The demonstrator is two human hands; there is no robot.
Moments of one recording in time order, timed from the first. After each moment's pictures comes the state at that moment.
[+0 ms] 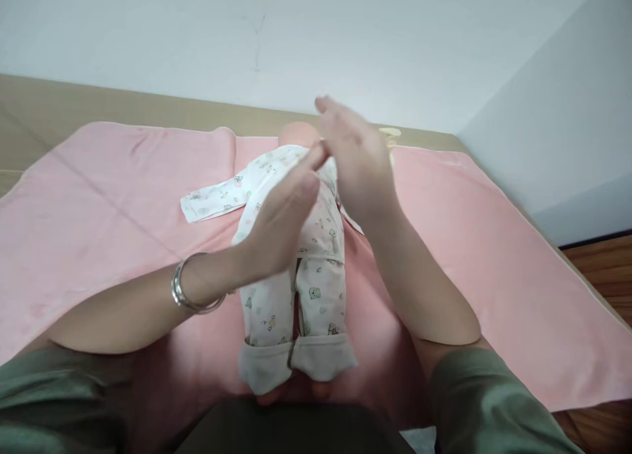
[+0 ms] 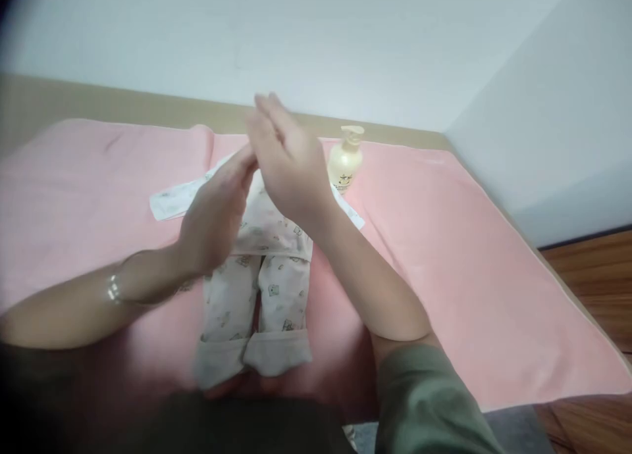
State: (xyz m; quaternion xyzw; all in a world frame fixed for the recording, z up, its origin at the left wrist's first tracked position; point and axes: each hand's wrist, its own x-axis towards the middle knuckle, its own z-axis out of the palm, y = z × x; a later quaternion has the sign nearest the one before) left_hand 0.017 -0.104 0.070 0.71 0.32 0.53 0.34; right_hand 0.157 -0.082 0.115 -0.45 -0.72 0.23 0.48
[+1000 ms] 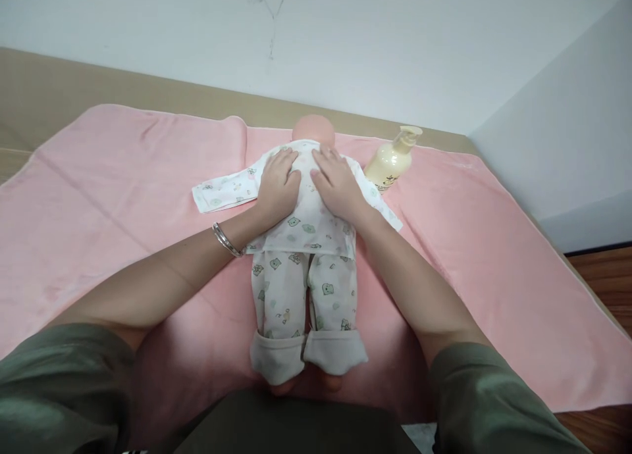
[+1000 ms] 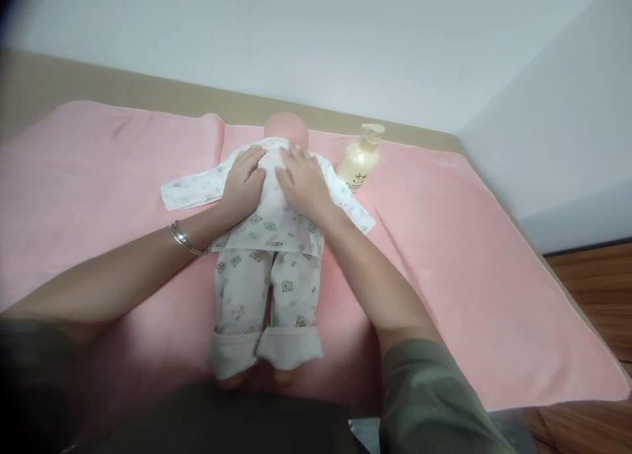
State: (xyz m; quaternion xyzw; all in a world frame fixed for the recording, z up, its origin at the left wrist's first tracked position) left_hand 0.000 -0.006 -0.006 0.70 0.52 0.44 0.20; right_hand 0.157 -0.021 0.030 -0.55 -0.80 0.10 0.20
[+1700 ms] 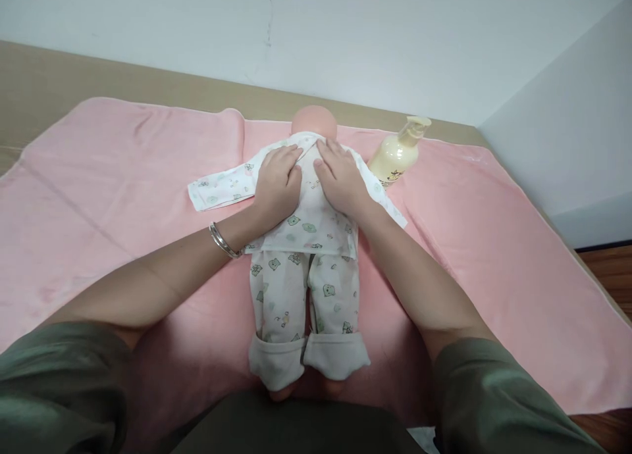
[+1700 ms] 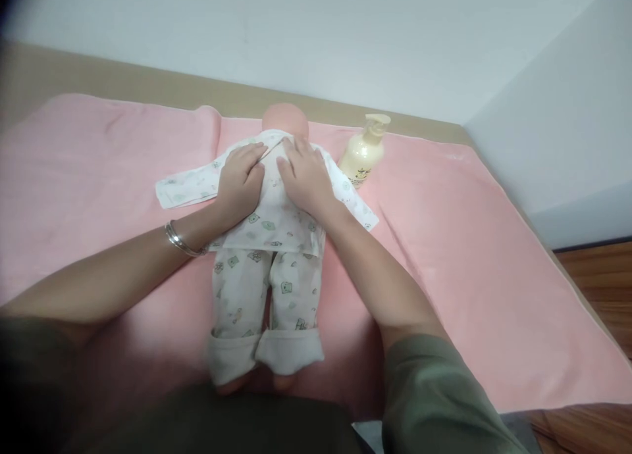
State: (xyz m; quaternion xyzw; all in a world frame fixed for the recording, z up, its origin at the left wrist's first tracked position) left_hand -0.001 -0.012 -0.006 0.74 0.51 0.43 0.12; right_hand 0.158 -0.015 0.031 -0.57 -0.79 0.09 0.19
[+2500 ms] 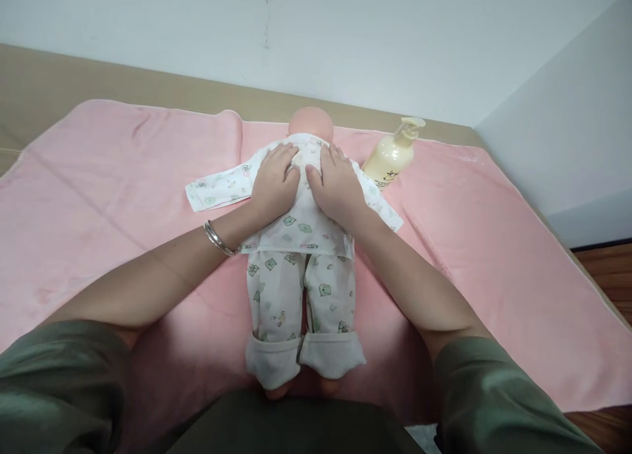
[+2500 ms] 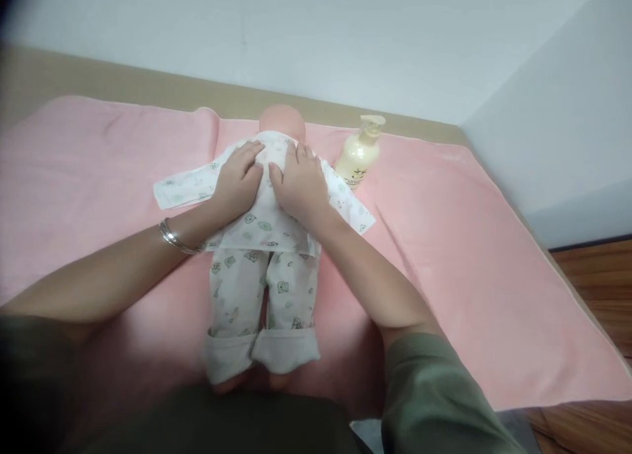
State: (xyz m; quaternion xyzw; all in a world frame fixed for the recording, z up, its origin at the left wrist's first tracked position) left_hand -0.004 -0.006 -0.003 0.73 0.51 0.42 0.18; right_hand 0.147 -0.032 0.037 -0.63 -0.76 0.07 0.17
